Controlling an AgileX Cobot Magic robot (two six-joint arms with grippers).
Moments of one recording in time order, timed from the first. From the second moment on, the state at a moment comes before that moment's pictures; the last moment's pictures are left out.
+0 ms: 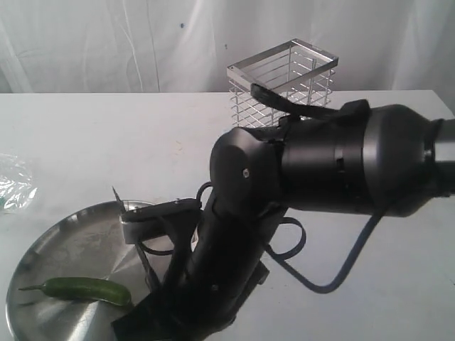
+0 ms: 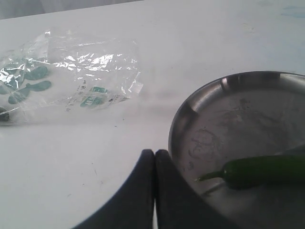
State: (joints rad) left arm 0.06 0.13 0.02 -0.08 0.29 0.16; right arm 0.95 1.72 -1.11 0.45 0.87 0.02
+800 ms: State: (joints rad) left arm 0.06 0.13 0.02 -0.08 0.29 0.16; right arm 1.03 1.83 -1.11 0.63 0.76 0.01
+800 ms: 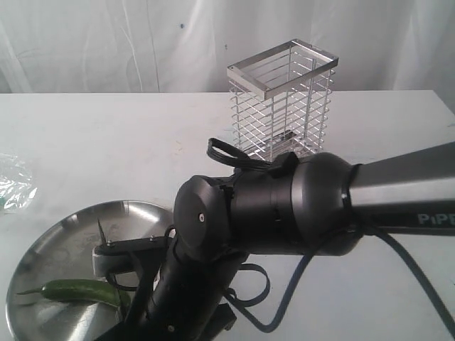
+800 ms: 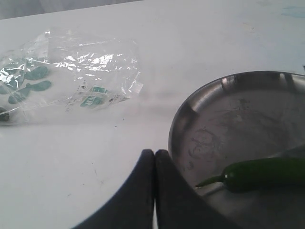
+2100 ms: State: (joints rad) left arm -0.05 0.46 -0.37 -0.43 0.47 0.05; right arm 1.04 1.83 -1.10 0.70 0.83 0.05
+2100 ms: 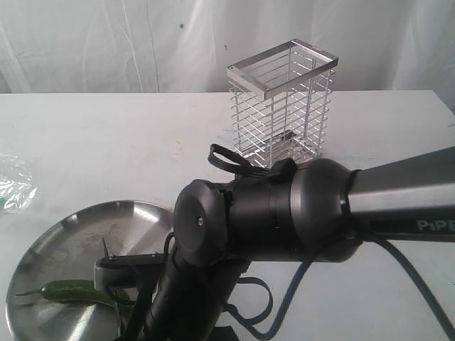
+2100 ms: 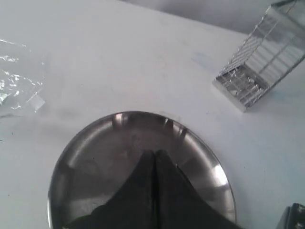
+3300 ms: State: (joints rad) left arm -0.22 1.21 -0.56 -0.47 0.39 0.23; right arm 1.08 1.93 -1.13 0.87 0.71 0.23
